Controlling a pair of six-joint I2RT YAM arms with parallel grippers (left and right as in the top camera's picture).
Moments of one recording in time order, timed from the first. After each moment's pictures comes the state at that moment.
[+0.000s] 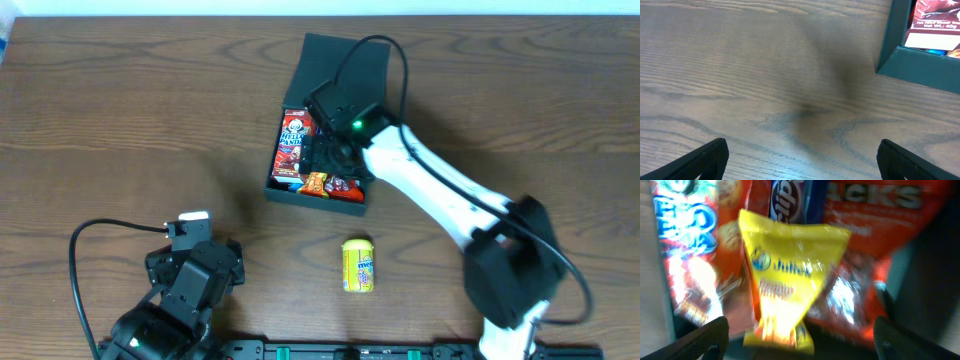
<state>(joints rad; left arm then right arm) -0.55 0.52 0.61 -1.05 -0.51 -0.49 0.68 1.94 1.60 -0.92 -0.05 0.77</state>
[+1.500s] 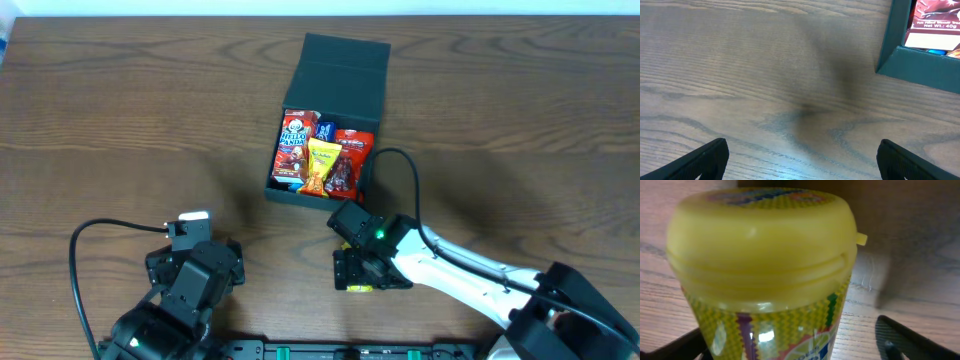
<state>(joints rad) -0.55 0.52 0.61 -1.05 -0.51 -0.49 0.89 1.61 0.86 -0.77 -0.16 0.85</state>
